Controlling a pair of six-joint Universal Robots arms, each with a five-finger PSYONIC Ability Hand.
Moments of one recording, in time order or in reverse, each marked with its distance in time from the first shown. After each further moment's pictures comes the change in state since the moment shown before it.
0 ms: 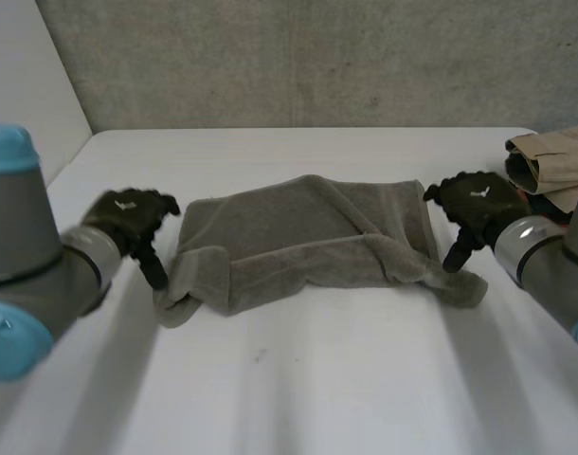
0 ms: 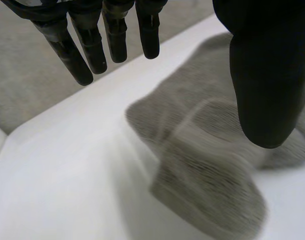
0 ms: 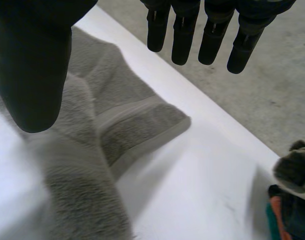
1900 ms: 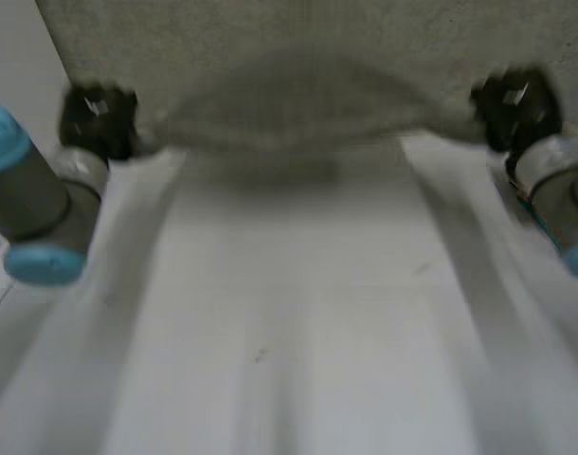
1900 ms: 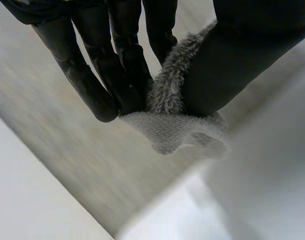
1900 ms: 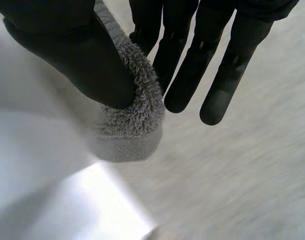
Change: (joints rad) left arm 0.095 -0.195 0.148 0.539 0.050 0.157; right arm -0.073 0.134 -0.196 -0.346 -0.048 -0.110; left_hand 0.831 0.904 0.900 0.903 0.883; right_hand 0.772 0.818 0.862 0.861 0.896
